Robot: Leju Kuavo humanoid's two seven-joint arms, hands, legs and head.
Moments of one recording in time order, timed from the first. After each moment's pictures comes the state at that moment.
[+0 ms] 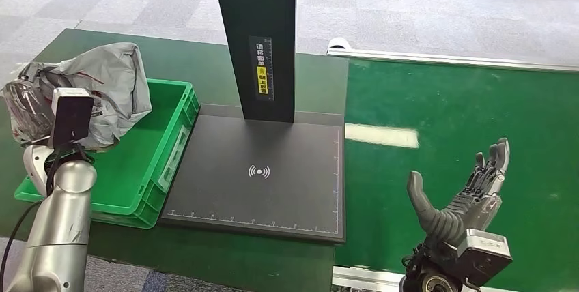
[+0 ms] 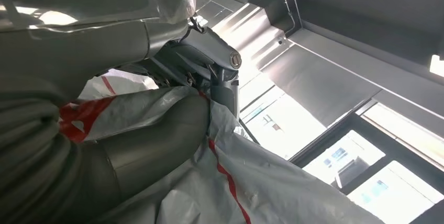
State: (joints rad) left arm -0.51 0.14 0.09 -1.23 -0.60 0.60 -0.39; right arm 0.05 0.15 0.12 -1.65 0.15 -0.42 -0.59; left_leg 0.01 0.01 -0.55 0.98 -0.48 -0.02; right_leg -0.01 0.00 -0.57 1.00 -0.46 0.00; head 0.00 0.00
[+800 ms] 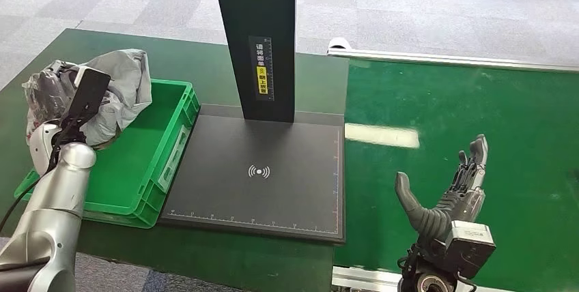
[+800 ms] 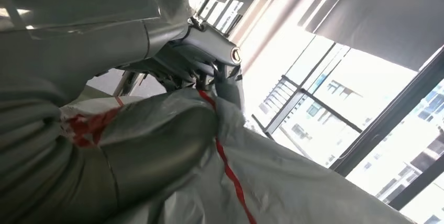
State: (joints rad) left arm -0.72 0.20 0.10 -0.81 -0.76 0.51 -0.25; right arm 0.04 0.15 0.12 -1.63 0.19 -0.37 -0.54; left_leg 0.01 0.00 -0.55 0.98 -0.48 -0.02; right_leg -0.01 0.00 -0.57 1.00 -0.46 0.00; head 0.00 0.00
